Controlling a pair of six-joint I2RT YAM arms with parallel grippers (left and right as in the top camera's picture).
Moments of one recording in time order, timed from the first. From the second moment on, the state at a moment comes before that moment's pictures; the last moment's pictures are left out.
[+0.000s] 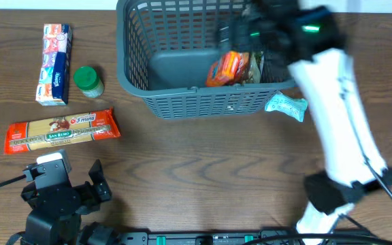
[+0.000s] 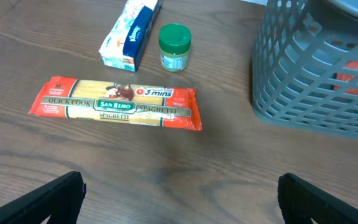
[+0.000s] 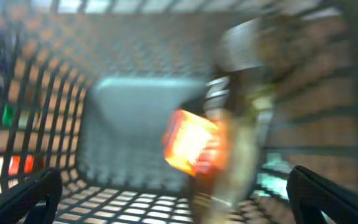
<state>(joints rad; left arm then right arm) -0.45 0.46 1.00 -1.26 -0.47 -0.48 0.37 1.89 2.34 -1.32 0.04 0.29</state>
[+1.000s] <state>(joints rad) -0.45 0.46 1.00 -1.26 -0.47 -0.48 -0.27 1.71 1.59 -0.92 -0.31 -0.48</state>
